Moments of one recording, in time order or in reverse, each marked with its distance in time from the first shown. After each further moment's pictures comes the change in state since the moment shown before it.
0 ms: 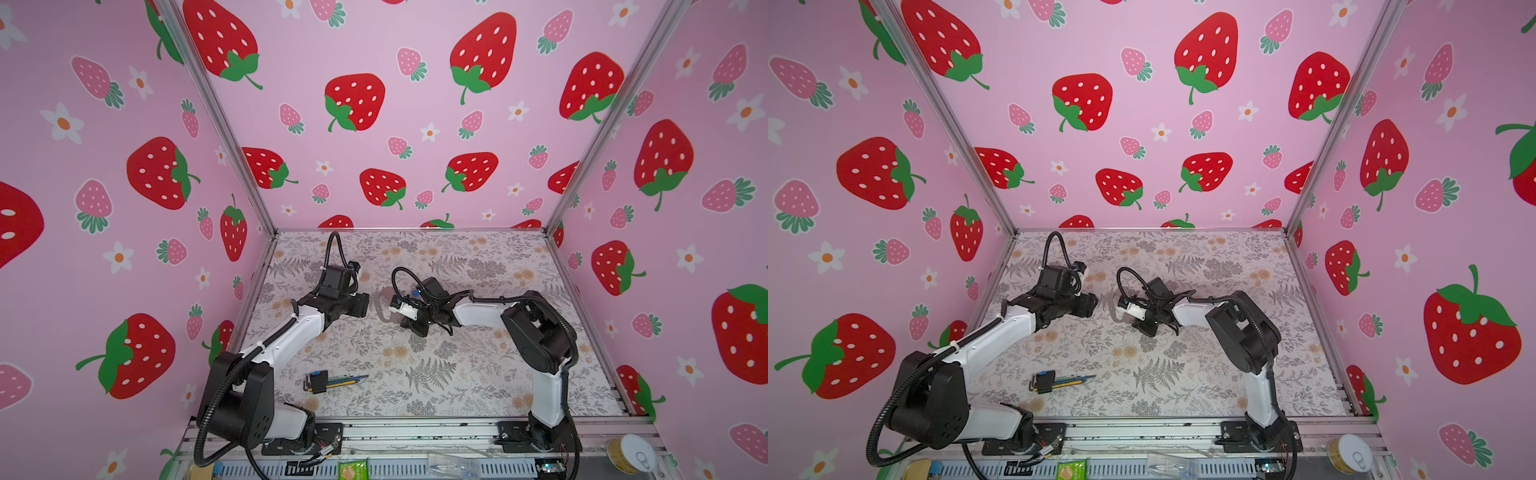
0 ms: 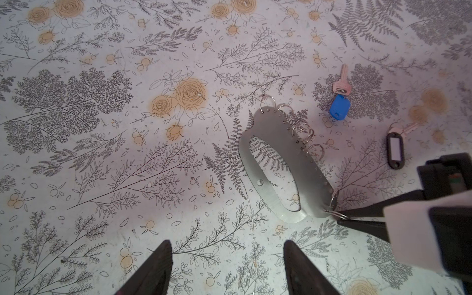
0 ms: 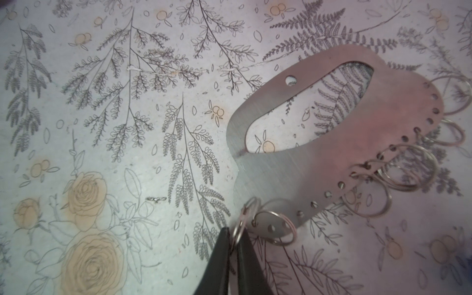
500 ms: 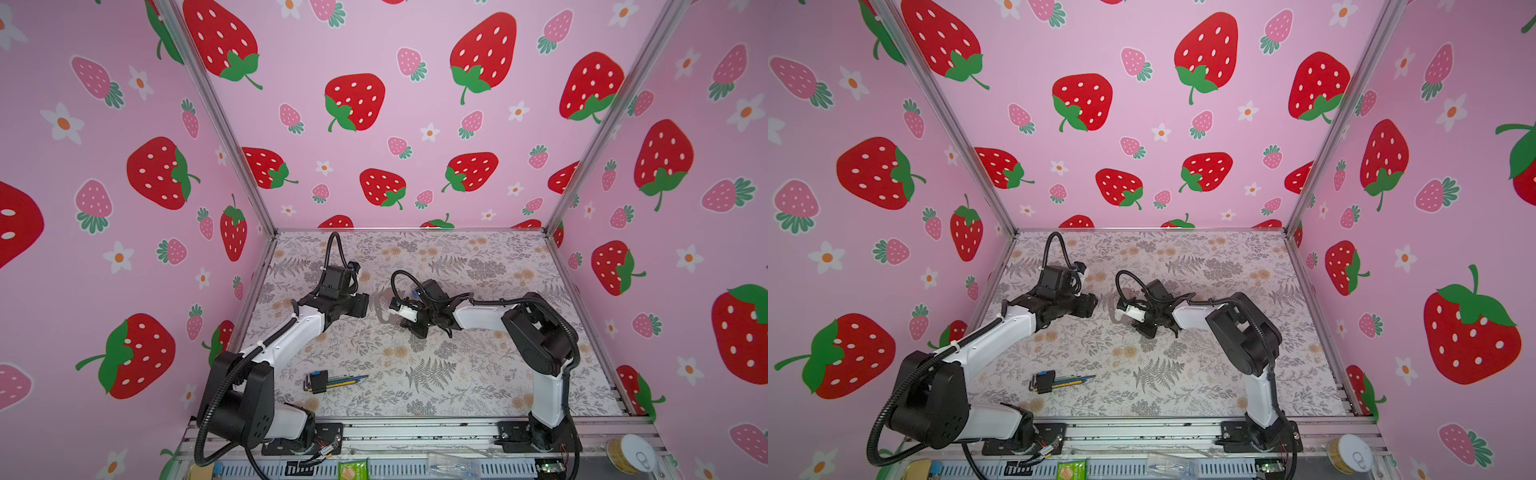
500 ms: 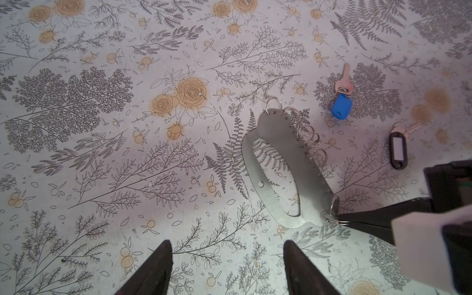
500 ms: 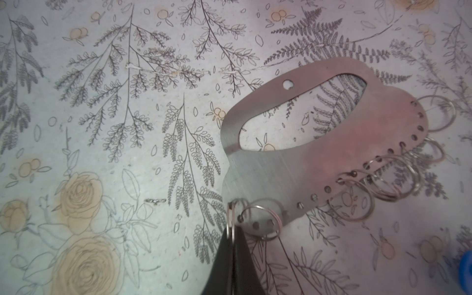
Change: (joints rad) left arm 0.000 0.000 -0.012 0.013 -0.003 0.000; right arm 0.014 -0.028 -0.048 0.049 0.043 -0.025
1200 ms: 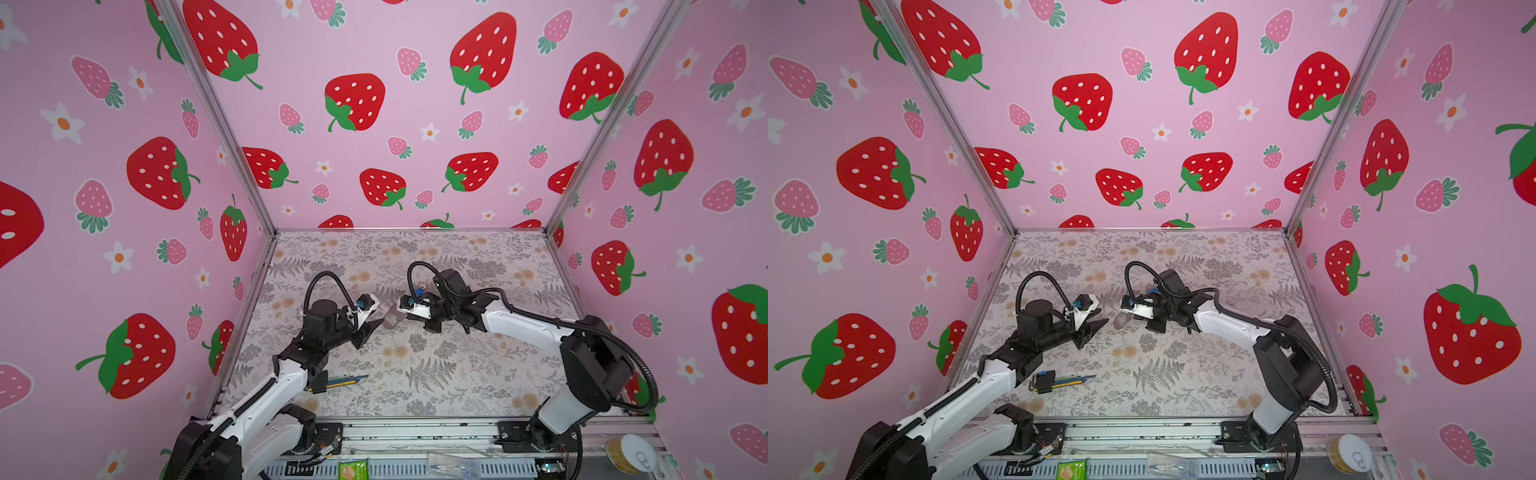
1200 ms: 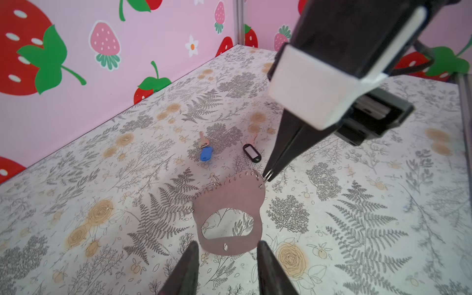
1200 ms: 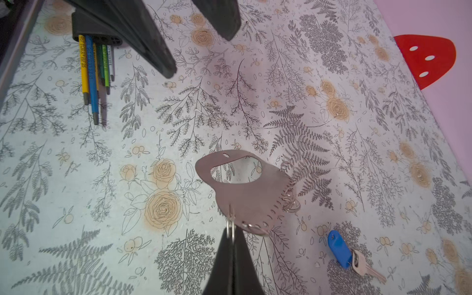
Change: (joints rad) left arm -0.056 -0.419 -0.429 0.451 0.452 0.417; right arm -0.022 -0.334 -0.052 -0.168 -0.083 -0.225
